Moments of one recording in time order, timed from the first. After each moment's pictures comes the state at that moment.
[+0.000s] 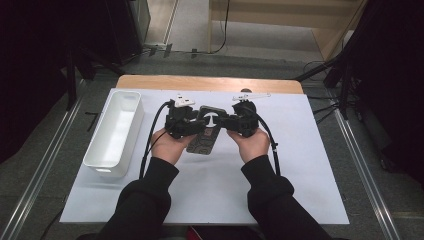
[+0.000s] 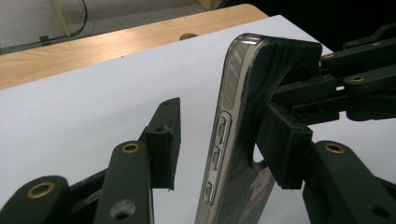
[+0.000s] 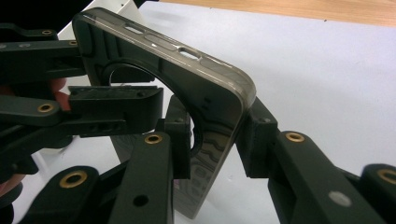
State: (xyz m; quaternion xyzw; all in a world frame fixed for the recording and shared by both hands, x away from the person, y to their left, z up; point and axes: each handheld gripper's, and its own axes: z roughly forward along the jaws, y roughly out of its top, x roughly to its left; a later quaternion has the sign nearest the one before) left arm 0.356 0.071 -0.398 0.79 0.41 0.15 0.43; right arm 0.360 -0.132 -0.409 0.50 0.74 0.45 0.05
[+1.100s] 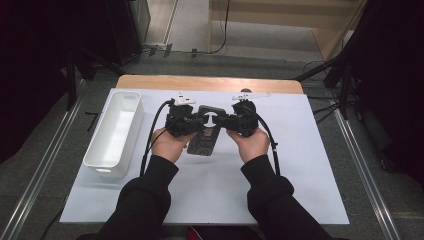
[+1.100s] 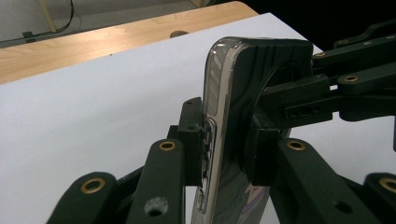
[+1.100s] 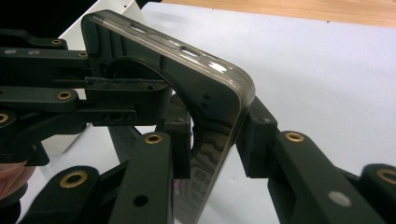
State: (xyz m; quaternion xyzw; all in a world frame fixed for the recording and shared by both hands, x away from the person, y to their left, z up) left arm 0.359 0.072 -0.396 0.79 0.40 0.13 0.44; right arm 0.360 -0.132 -0.407 0.50 0.74 0.45 0.05
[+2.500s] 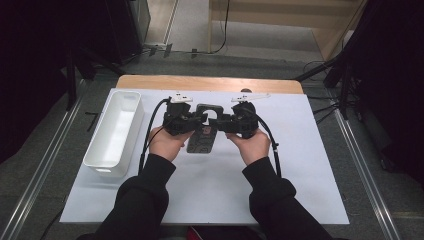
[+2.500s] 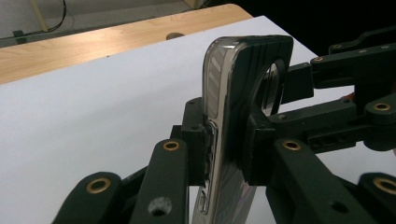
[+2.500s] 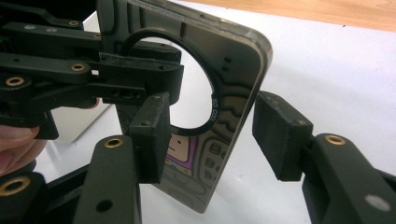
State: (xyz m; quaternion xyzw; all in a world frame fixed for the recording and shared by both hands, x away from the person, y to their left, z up) left arm 0.361 0.078 -0.392 0.79 0.40 0.11 0.45; right arm 0.356 -0.131 -0.406 0.47 0.75 0.46 0.05
